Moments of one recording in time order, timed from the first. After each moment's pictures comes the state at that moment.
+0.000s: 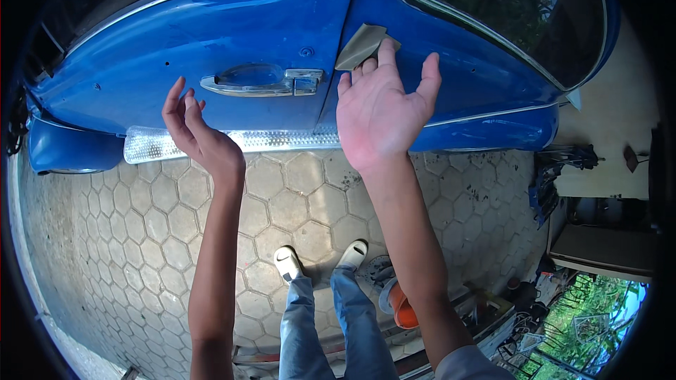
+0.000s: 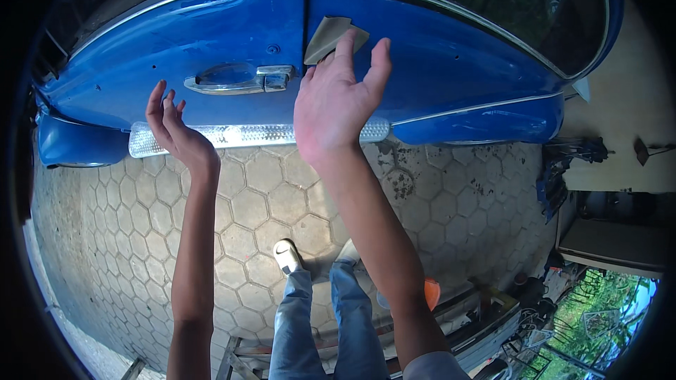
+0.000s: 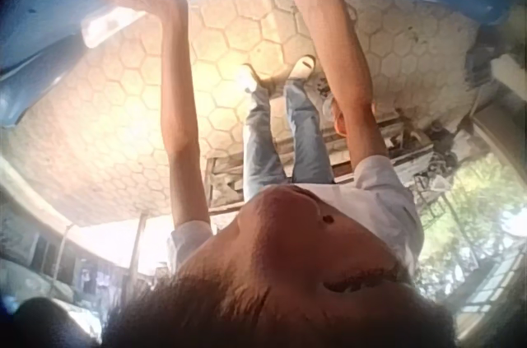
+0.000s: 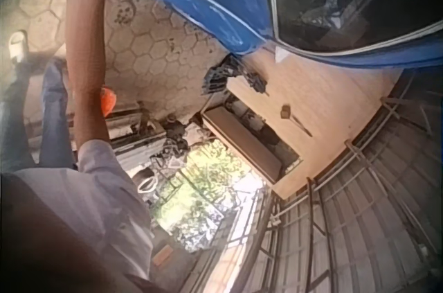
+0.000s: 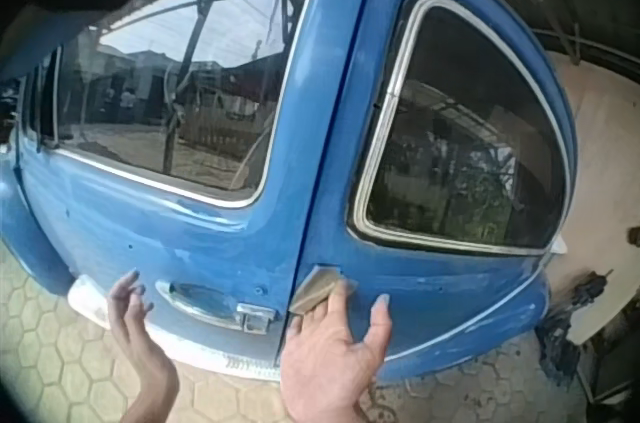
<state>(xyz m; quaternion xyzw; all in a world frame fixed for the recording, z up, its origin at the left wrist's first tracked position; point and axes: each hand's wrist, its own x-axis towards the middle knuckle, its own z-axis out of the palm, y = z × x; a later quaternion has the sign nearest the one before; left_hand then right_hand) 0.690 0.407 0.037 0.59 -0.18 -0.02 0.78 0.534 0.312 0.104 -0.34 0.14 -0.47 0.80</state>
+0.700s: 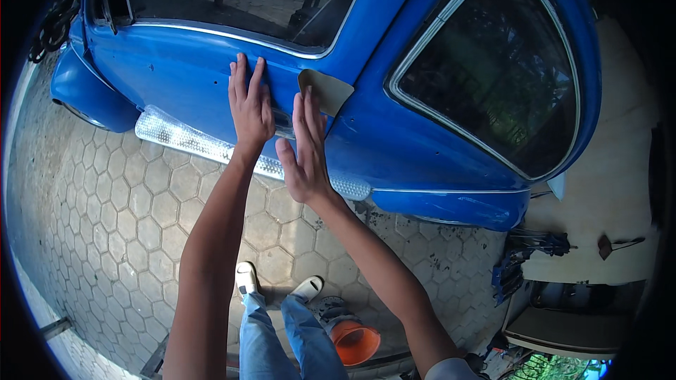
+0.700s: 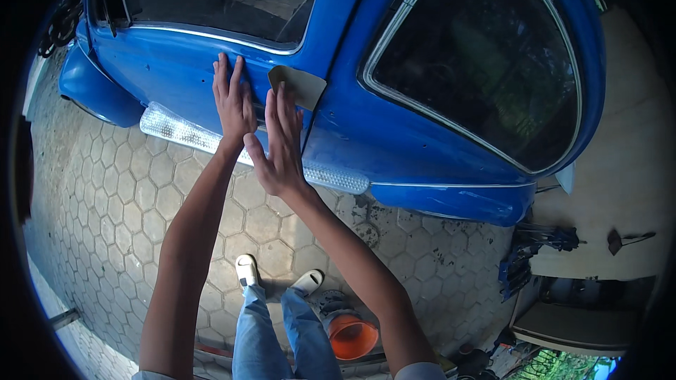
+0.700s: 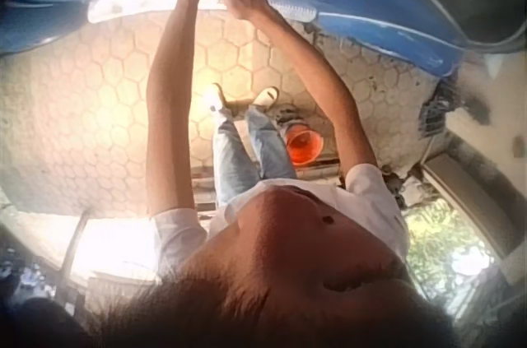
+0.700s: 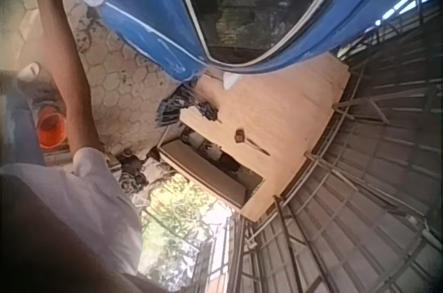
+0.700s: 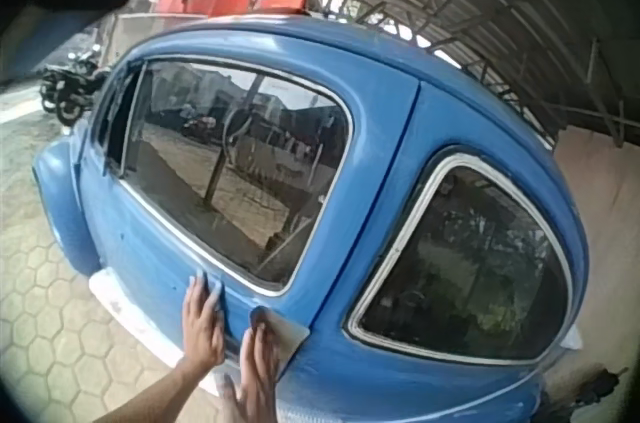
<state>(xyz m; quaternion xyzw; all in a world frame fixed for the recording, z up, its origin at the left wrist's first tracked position) 0.711 0.351 0.044 0.72 -0.41 0.27 0.50 0.558 0.327 0.092 -0.85 0.15 -0.30 0.40</state>
